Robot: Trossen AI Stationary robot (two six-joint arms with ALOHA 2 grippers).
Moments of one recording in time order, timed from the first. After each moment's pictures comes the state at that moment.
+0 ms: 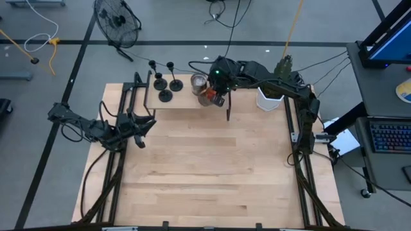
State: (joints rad) left arm -0.43 0.35 0.27 0.21 -0.86 -0.11; right arm -0.37 1.91 2.06 -1.12 0.13 -0.05
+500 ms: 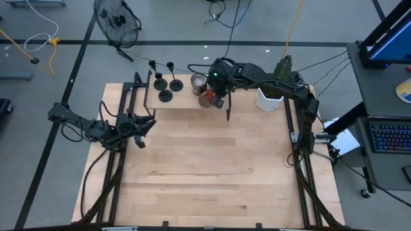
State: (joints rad) left arm -0.43 0.35 0.27 0.21 -0.86 -0.11; right arm -0.37 1.91 2.03 -1.08 0.13 -0.04
